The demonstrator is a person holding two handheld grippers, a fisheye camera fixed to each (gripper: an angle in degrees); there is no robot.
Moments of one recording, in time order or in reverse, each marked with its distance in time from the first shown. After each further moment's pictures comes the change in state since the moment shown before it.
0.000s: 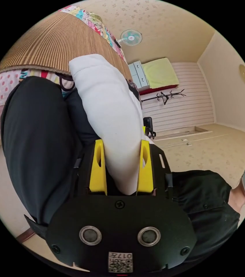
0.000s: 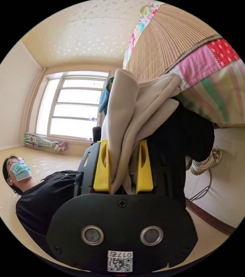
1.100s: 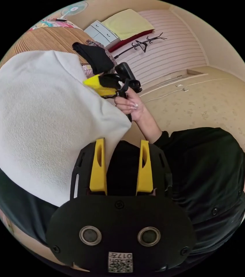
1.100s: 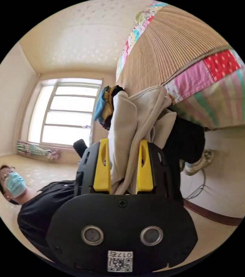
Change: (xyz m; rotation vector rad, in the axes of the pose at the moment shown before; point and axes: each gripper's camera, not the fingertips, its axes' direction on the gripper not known) left arm 0.046 -0.004 0.053 -0.448 0.005 0.361; right arm -0.037 -0.074 -0.020 0.046 0.200 0.024
